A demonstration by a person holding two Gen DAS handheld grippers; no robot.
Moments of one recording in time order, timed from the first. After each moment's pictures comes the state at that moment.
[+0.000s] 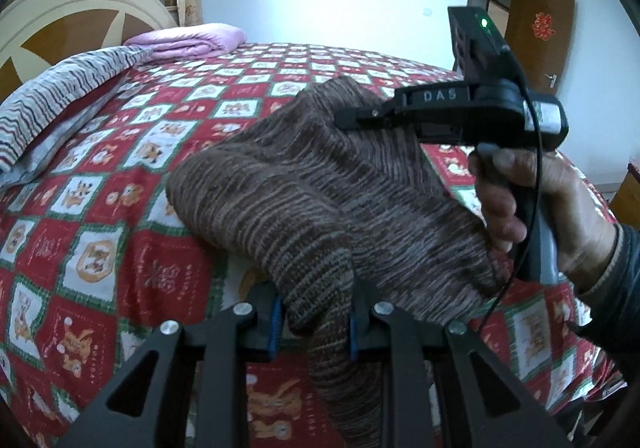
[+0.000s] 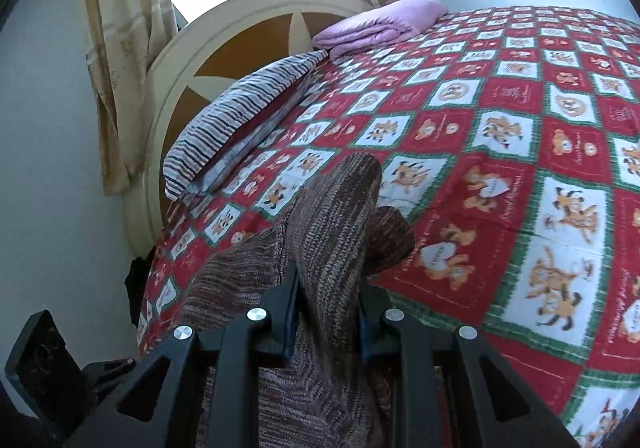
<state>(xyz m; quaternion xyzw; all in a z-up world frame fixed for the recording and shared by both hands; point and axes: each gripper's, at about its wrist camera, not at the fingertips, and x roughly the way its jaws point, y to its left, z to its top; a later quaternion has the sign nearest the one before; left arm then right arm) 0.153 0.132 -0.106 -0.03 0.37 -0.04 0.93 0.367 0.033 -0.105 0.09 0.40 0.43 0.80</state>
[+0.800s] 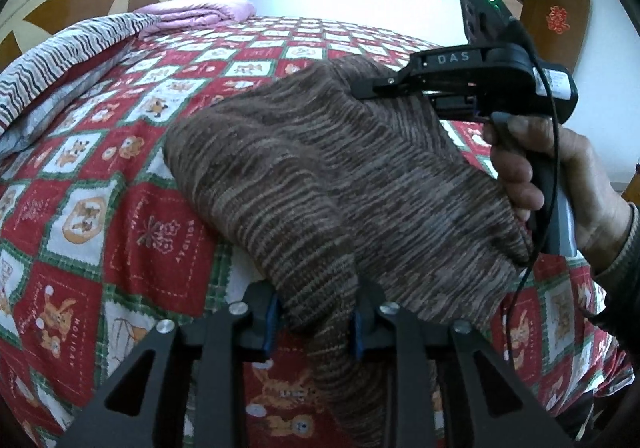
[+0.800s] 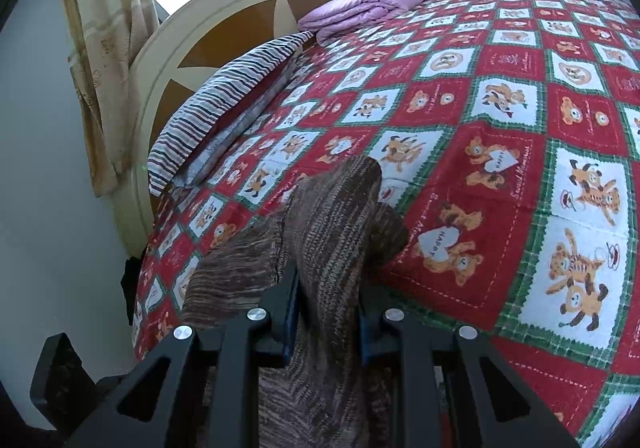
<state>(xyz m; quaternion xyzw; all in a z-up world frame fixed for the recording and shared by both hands) 0.157 0.143 -0.139 -0.04 0.41 -0.03 0.91 0.387 0.043 -0.133 0.11 0.43 0.41 0.79</state>
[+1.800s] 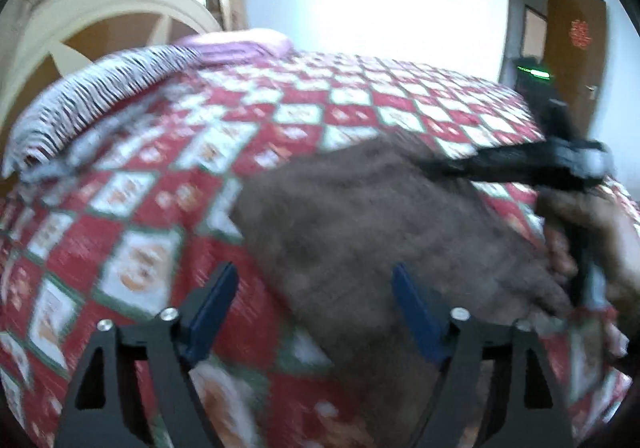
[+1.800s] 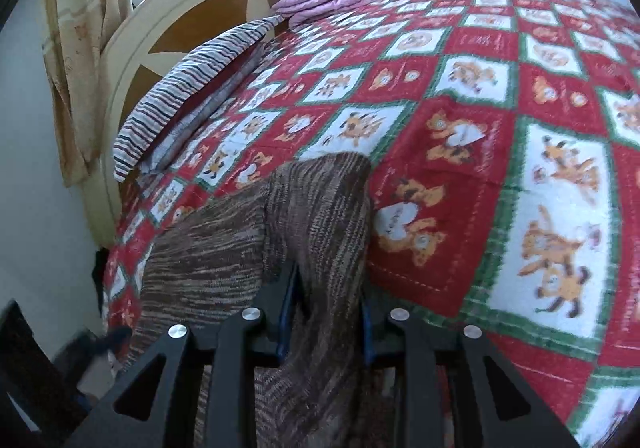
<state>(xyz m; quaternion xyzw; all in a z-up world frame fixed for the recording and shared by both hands) 0.172 0.168 -0.115 -0.01 0.34 0.05 0.94 0.382 0.033 -0.142 0.06 0.44 0.36 0.82</state>
